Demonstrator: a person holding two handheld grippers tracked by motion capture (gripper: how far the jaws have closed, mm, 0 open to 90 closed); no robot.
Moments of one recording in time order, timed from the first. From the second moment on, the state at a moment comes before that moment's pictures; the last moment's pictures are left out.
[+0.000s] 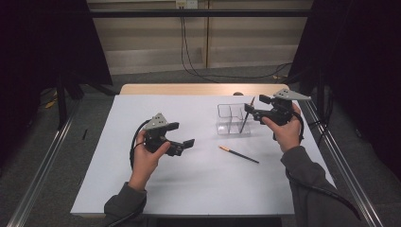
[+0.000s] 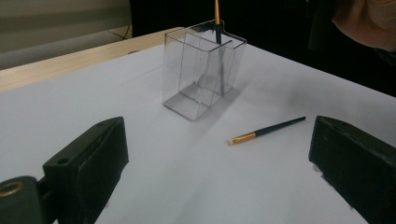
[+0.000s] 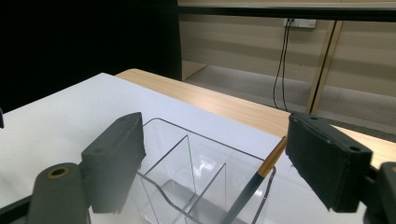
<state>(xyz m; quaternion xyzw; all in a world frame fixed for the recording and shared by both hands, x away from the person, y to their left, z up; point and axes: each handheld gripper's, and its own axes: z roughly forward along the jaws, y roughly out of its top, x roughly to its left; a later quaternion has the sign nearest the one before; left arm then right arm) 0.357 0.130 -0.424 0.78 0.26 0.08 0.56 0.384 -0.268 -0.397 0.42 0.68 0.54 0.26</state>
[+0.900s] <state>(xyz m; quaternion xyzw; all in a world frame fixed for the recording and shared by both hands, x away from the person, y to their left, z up) 0.357 0.130 -0.424 0.79 0.26 0.08 0.55 0.370 -0.258 -0.400 0.40 0.69 0.55 0.23</state>
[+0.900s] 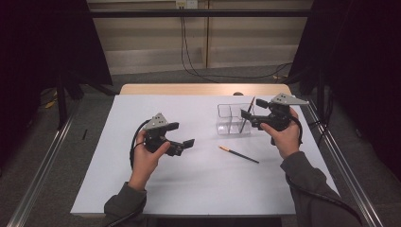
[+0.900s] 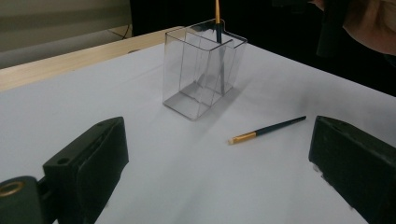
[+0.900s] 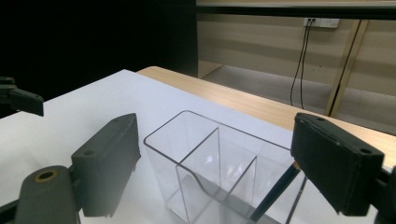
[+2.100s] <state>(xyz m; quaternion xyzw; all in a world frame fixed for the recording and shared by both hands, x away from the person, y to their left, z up) 0.362 0.127 -0.427 0.79 0.26 0.07 0.55 0.356 -0.248 -0.410 0.37 0.72 0.55 0.20</state>
